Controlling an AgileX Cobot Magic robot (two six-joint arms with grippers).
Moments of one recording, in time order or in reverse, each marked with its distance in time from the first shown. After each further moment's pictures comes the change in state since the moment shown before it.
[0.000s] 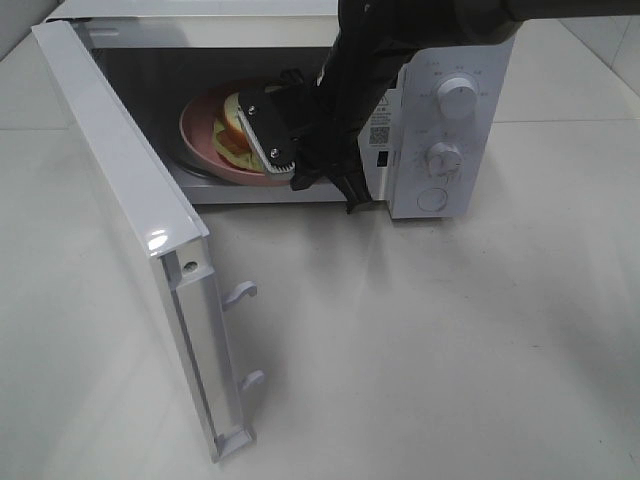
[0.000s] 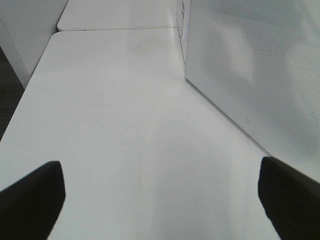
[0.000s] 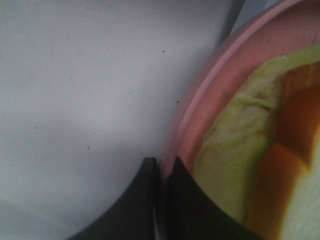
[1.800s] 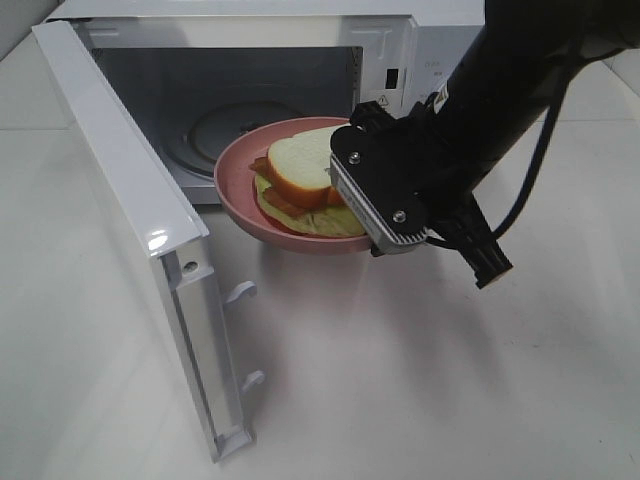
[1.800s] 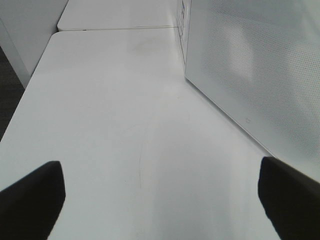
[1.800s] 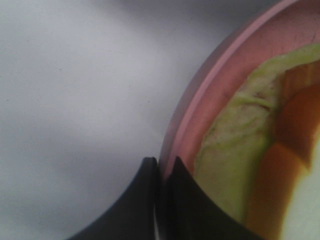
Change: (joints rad) left arm 0.000 0.000 0.000 0.000 0.000 0.000; right arm -0.001 -0.483 0.584 0.076 0.006 -0.120
